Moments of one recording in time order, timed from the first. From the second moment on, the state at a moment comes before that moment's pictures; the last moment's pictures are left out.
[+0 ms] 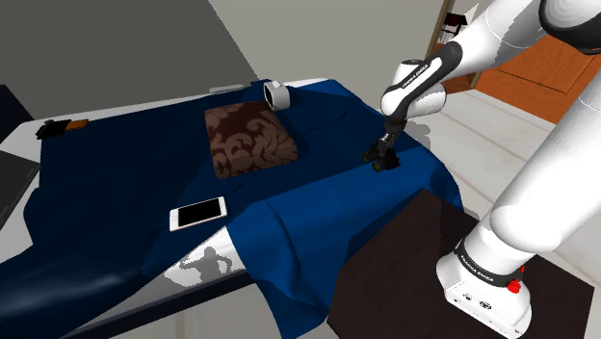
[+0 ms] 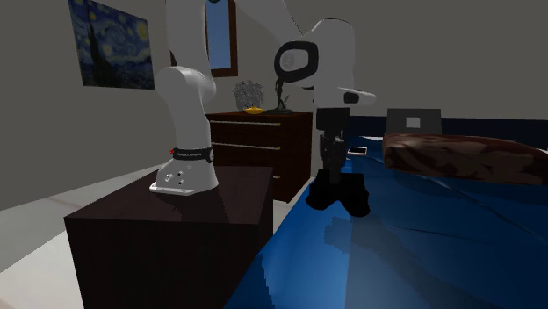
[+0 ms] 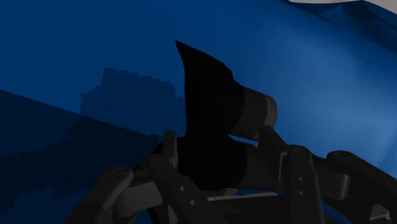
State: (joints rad) arm -0.07 0.03 -0.37 -2.53 -0.02 2.58 -0.52
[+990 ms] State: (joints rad) arm -0.07 -0.04 -0.37 -2.51 -0.05 2.51 -0.50
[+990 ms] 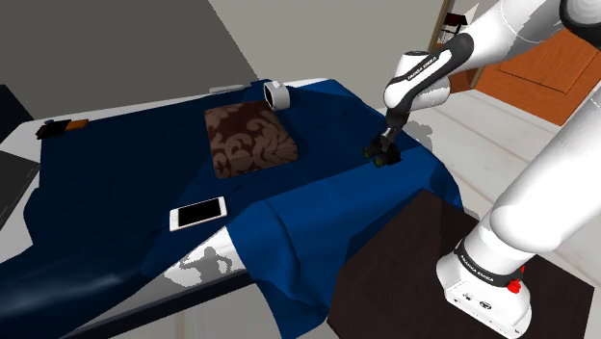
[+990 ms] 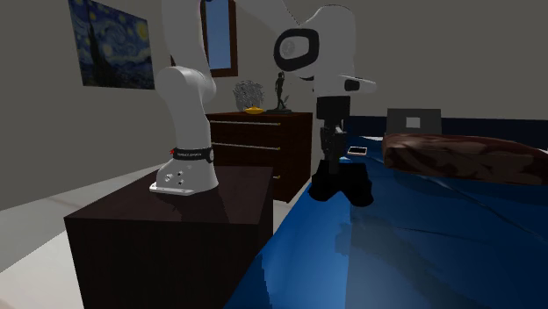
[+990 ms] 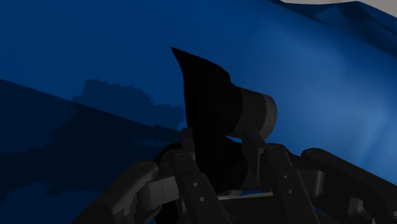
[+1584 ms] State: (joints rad) arm -0.07 -0.14 -0.36 -2.48 -0.10 2.38 -0.46
